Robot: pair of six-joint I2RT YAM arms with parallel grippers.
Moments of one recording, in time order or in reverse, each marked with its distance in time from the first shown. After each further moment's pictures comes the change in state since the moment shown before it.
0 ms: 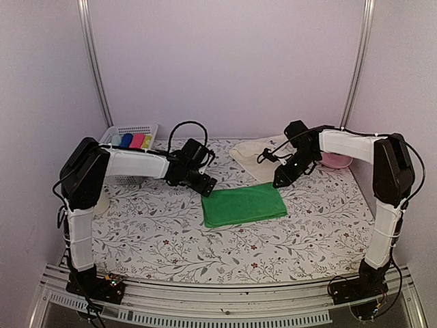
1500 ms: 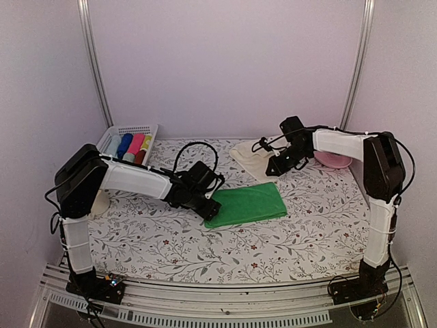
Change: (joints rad) left arm -0.151 -0.090 -0.199 0.035 0.057 -0.058; right arm -0.010 0.100 0.117 0.182 0.001 0.132
